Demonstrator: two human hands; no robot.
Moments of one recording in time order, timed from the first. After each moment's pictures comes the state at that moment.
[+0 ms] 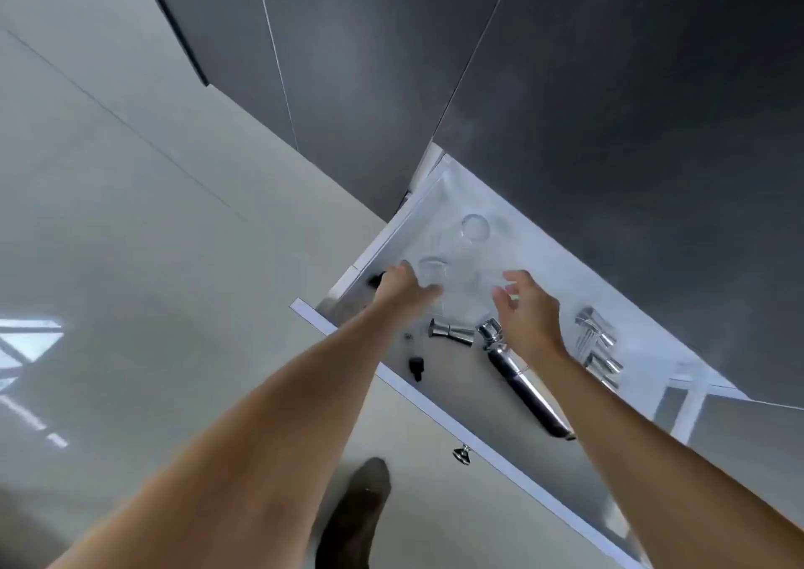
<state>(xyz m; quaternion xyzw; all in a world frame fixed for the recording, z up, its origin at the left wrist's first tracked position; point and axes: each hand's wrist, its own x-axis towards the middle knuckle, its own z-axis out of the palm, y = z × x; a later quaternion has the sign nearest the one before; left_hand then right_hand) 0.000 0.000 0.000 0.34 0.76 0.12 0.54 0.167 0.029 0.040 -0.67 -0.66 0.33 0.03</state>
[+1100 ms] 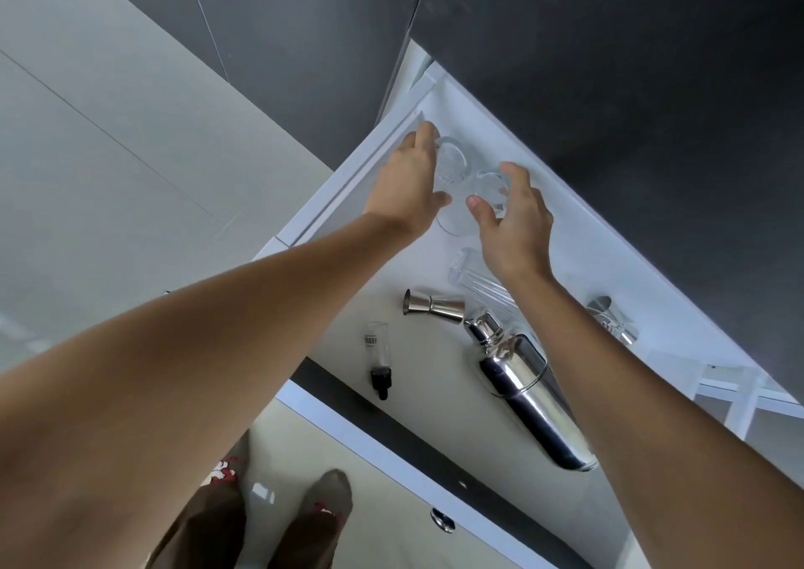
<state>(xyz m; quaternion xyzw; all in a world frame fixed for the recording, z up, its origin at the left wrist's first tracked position) 0.013 0.093 -0.061 0.53 0.74 0.29 0.31 0.144 0.110 -0.045 -0.66 -0.69 0.27 0.12</state>
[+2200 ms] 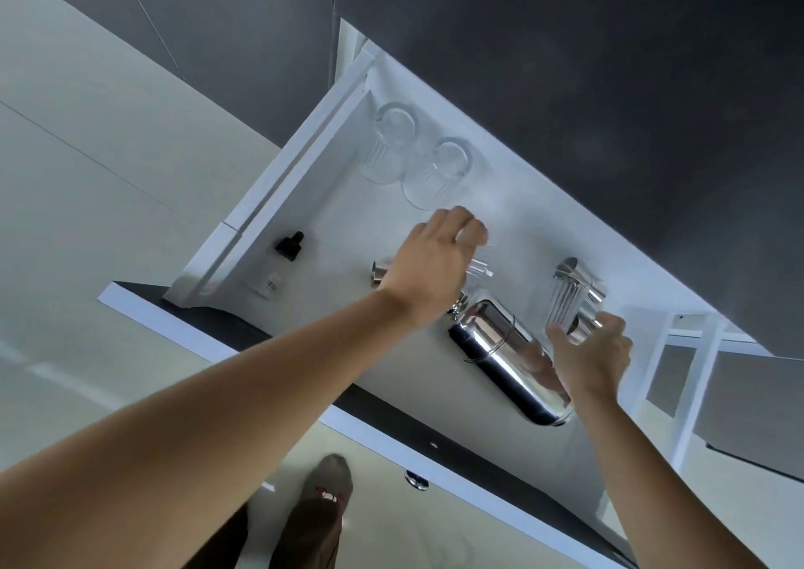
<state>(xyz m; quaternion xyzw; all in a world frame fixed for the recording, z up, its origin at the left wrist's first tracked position) 0.102 0.029 -0.071 0.73 0.59 0.26 0.23 0.320 0.009 -0.052 -0.88 -0.43 0.20 0.05</state>
